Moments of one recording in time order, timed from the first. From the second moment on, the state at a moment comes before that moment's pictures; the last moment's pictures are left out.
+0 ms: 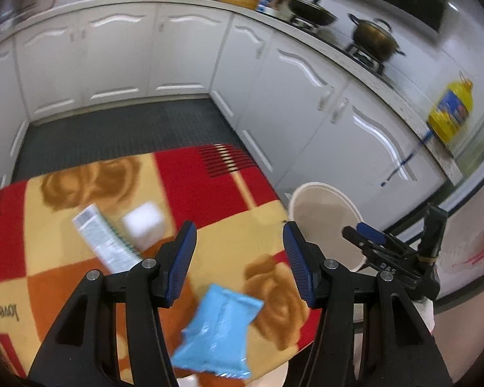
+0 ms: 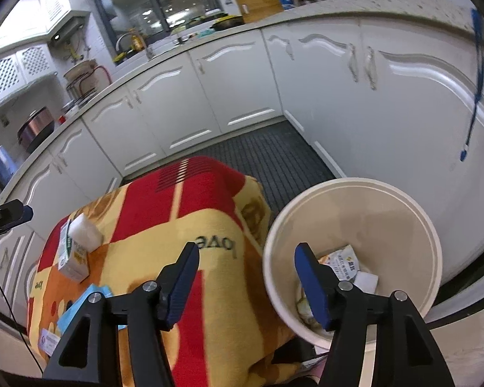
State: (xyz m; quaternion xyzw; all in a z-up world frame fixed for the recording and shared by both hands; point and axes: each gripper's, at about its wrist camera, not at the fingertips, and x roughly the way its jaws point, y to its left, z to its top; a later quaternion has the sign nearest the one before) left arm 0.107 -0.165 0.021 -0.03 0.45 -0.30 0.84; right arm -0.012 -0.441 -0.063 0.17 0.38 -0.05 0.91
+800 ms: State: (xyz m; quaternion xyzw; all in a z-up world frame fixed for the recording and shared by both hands) left arm 0.100 -0.044 -0.037 -0.09 0.50 -0.22 0.83; right arm 0.023 -0.325 -0.081 0.12 0.43 0.06 0.89
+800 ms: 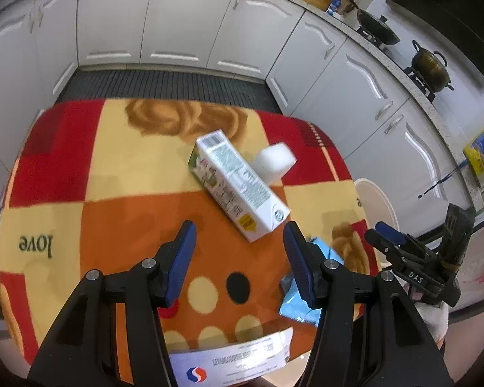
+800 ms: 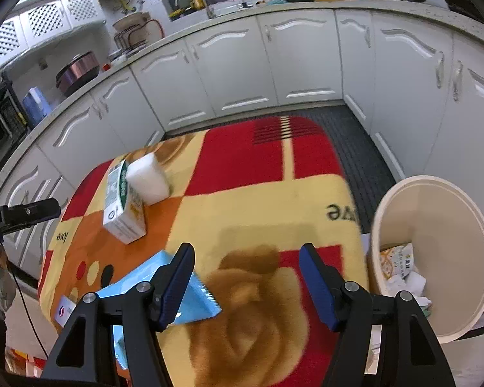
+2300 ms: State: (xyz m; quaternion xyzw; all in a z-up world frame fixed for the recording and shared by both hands) left arm 0.011 0.016 -0.109 -0.05 0.60 -0.19 0.77; right arm 0.022 -0.223 -0.115 0.07 0.50 0.17 0.84
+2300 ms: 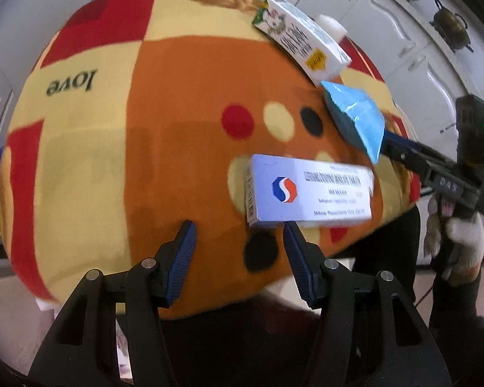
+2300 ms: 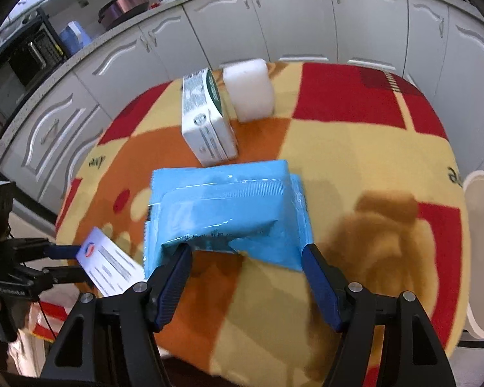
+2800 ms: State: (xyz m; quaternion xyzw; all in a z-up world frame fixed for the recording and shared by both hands) left arm 0.082 0.027 -0.098 -0.13 0.55 -0.20 0.80; right arm 0.014 -0.250 -0.094 0.07 0.49 0.17 0.85
